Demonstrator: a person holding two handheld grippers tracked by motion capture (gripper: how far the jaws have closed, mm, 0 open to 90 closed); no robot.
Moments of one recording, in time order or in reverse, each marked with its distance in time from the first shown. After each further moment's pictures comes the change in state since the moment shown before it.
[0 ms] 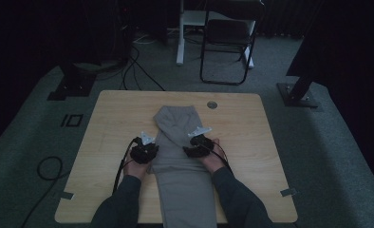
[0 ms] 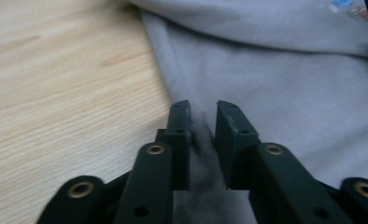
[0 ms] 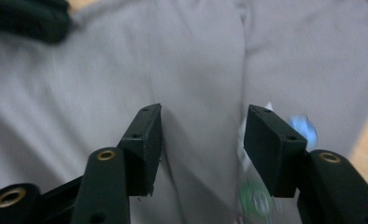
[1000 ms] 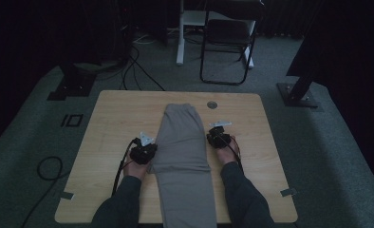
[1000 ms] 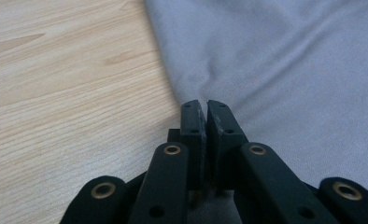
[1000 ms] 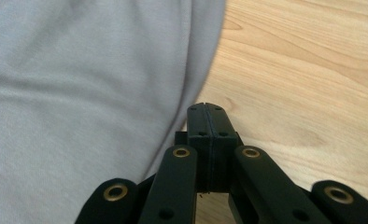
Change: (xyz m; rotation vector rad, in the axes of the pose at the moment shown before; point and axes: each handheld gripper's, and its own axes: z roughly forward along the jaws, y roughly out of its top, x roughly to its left) left arm 0.001 -0.003 0.000 -0.020 0.013 -0.013; right arm -0.071 -0.026 -0.009 -0.010 -0.179 0.245
